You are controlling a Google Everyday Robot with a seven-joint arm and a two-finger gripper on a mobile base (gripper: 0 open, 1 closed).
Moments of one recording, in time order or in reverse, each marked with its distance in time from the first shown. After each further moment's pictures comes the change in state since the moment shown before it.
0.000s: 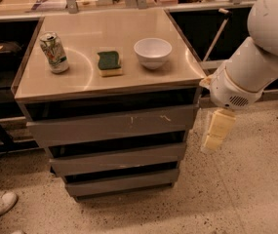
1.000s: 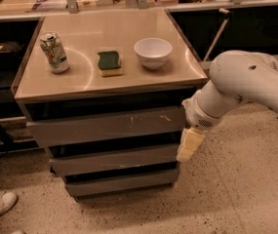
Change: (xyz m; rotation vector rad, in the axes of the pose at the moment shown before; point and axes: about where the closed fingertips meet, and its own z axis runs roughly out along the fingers) arm 0.000 -0.021 0.120 -0.003 -0.046 0.039
